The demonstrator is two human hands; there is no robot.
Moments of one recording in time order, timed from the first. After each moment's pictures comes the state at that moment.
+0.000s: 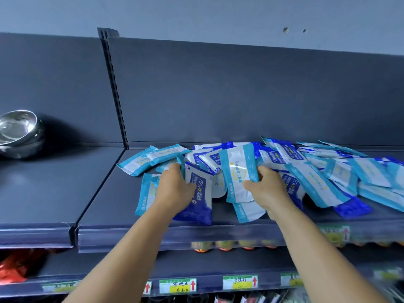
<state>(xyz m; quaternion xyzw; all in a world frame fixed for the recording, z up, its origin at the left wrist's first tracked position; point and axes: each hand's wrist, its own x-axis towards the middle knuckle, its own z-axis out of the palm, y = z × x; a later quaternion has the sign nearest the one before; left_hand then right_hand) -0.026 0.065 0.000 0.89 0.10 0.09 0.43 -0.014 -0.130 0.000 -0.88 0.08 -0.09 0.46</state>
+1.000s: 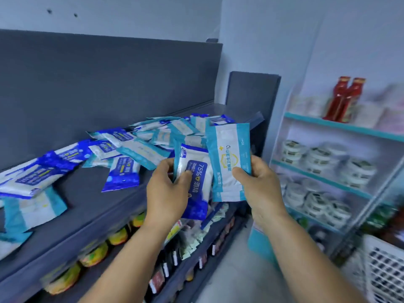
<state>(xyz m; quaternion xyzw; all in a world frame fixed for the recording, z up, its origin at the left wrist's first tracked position) -0.138 -0.161 0.002 0.73 -0.25 -0.02 0.64 -0.236 -0.289 -0.001 -0.63 0.29 -0.41 0.59</state>
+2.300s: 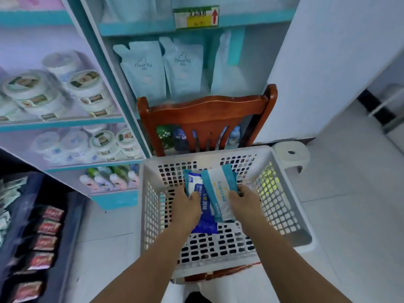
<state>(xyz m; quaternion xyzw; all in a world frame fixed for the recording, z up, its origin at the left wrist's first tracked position) -0.644 -0.605 -0.268 0.72 -0.38 -0.48 0.34 -0.779 -0.603 -0.256 -0.32 0.75 -0.32 0.48</state>
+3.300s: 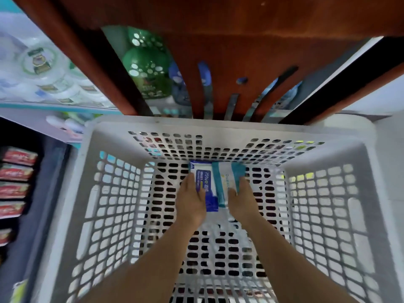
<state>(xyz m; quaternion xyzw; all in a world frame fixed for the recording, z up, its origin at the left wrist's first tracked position) -0.676 -0.686 -0.526 0.78 -0.45 -0.41 0.16 -0.802 -0.712 -0.516 -0.47 0.75 -0.06 0.46</state>
